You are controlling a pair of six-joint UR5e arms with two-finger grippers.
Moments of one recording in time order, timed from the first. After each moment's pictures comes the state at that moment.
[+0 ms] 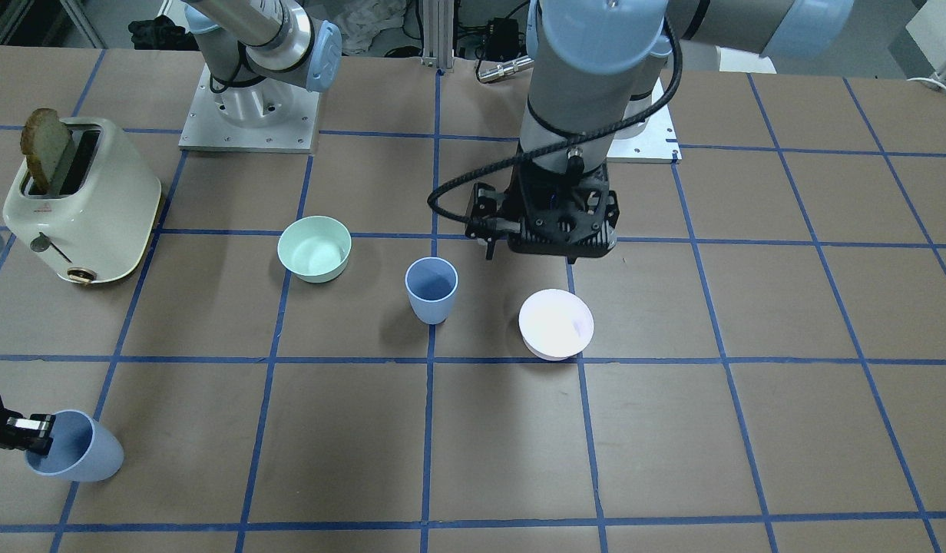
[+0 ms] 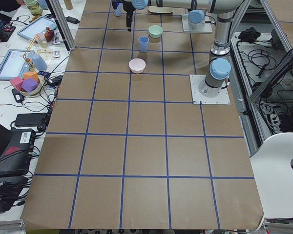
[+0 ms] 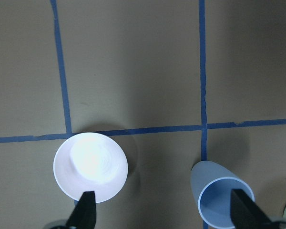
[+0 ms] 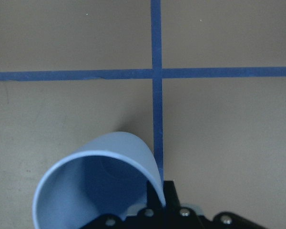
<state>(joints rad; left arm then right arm) -1.79 -1.76 -1.41 -1.52 1.56 -0.19 1.22 -0.99 1.38 -2.00 -1.53 -0.34</state>
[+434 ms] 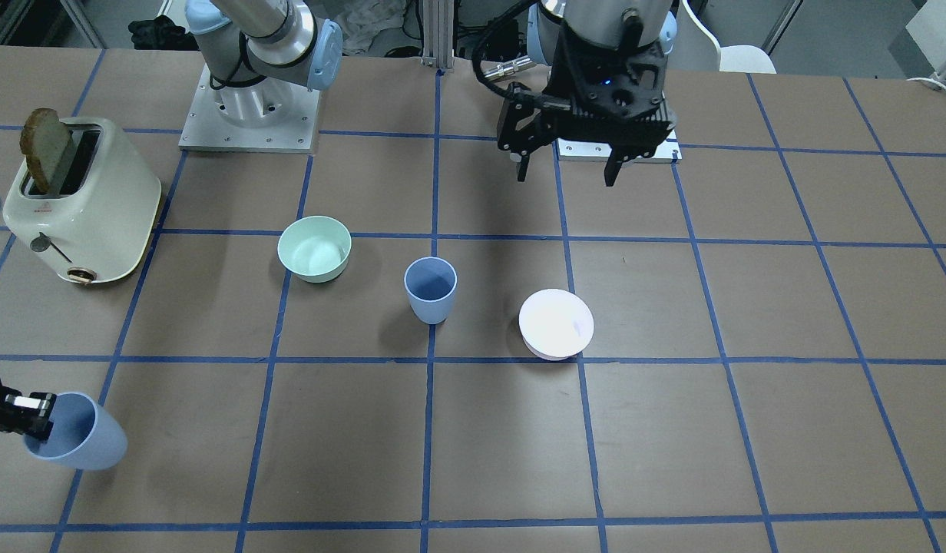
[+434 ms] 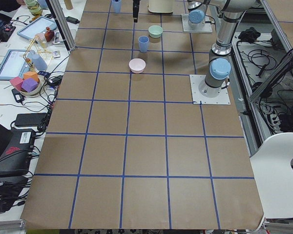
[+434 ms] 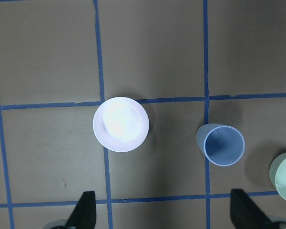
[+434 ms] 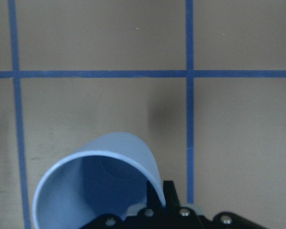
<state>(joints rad) -1.72 -1.62 -1.41 -1.65 1.56 -0.14 1.31 -1.12 1.40 -1.91 -1.53 -0.29</state>
